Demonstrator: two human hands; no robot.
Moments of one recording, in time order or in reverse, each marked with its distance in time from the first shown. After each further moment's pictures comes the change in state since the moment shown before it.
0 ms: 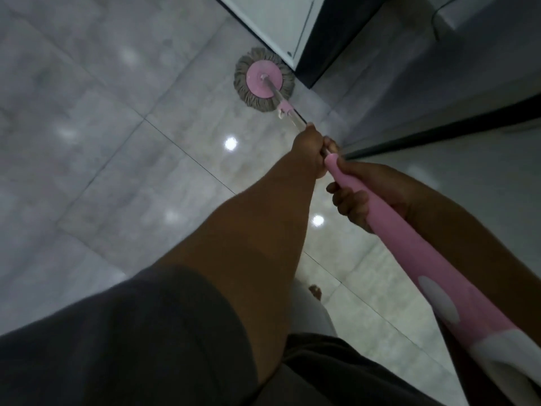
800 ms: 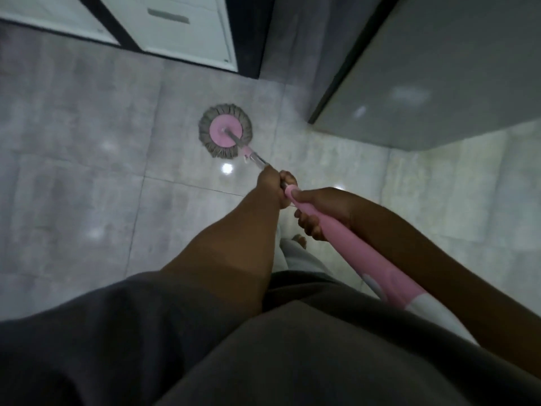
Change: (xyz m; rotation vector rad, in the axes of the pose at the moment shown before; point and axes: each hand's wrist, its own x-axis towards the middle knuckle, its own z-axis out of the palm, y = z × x) left_hand -0.081 -0.075 -0.110 0.324 0.142 -0.178; right_hand -0.022 0.160 0.053 0.159 0.010 -0.128
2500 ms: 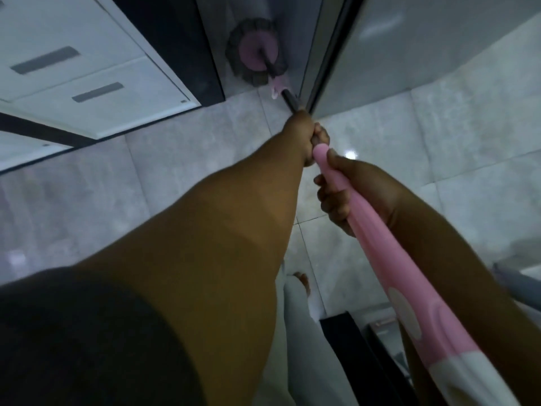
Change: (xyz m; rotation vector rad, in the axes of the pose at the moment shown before) left_hand 0.124 0.124 0.124 0.766 -0.048 0.083; right_hand 0.137 -0.083 0.000 0.856 -0.023 -0.339
